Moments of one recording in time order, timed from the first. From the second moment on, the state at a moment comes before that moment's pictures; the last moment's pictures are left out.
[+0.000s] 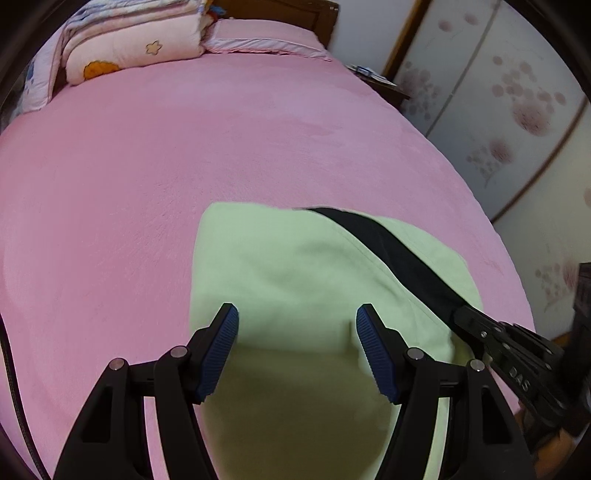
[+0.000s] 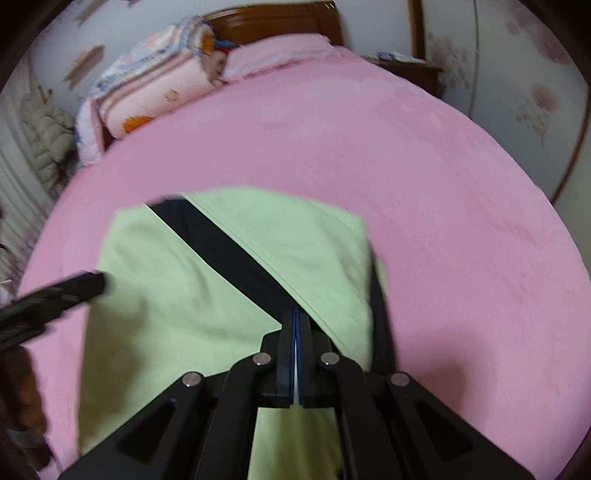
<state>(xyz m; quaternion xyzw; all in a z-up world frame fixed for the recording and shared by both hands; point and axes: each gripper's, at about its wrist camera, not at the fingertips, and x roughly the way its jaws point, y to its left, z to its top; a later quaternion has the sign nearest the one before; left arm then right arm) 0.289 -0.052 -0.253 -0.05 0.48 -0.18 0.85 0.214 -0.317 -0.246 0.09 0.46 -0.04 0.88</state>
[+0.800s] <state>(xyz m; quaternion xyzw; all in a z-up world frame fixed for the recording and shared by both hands) 0.248 -0.049 -0.215 -0.02 0.51 -0.18 0.84 0.187 -0.353 -0.207 0.17 0.48 -0.02 0.86</state>
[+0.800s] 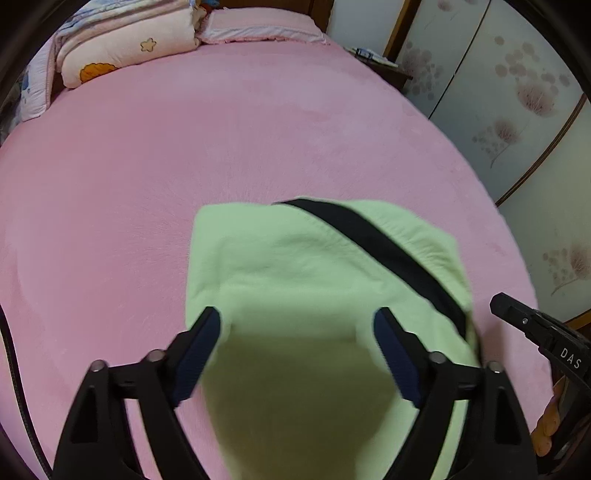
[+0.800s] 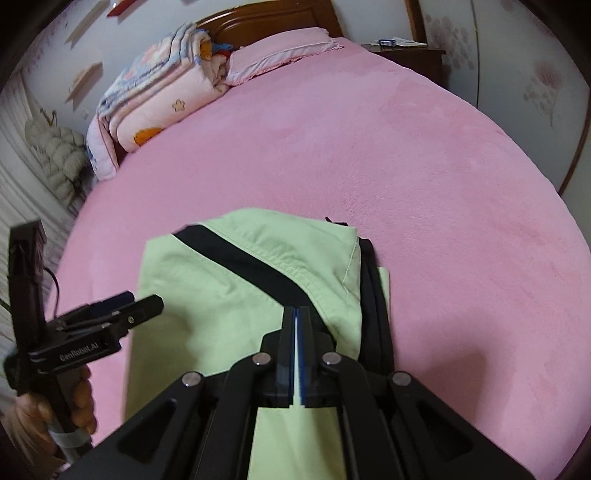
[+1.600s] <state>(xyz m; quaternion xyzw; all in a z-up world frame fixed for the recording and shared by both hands) 0.180 -0.018 -0.162 -0.05 0.53 -0.19 0.83 0.111 -0.347 -0.135 0.06 0.49 0.03 0.87</state>
